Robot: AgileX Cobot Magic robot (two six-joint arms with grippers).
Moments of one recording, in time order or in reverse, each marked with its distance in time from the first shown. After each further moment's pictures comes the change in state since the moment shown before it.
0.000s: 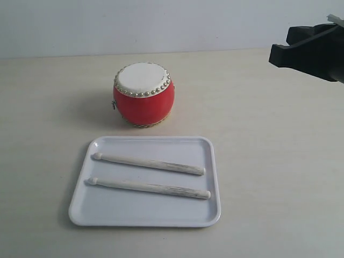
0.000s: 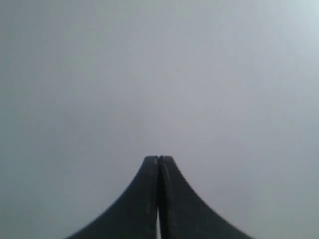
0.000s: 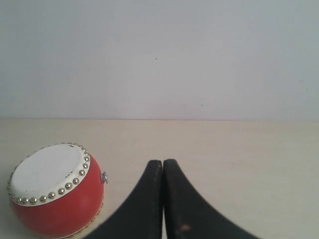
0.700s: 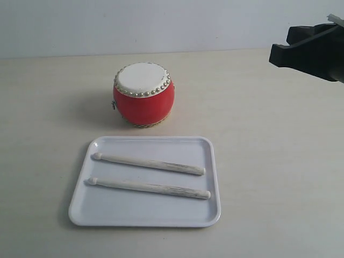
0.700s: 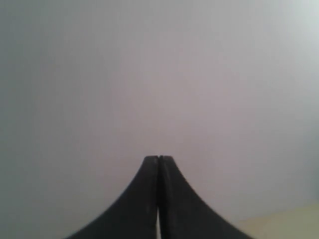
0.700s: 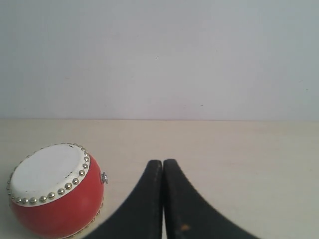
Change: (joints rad) left arm 0.000 -0.049 0.117 0.181 0.063 -0.369; right arm 0.000 0.000 0.000 0.000 -0.002 0.000
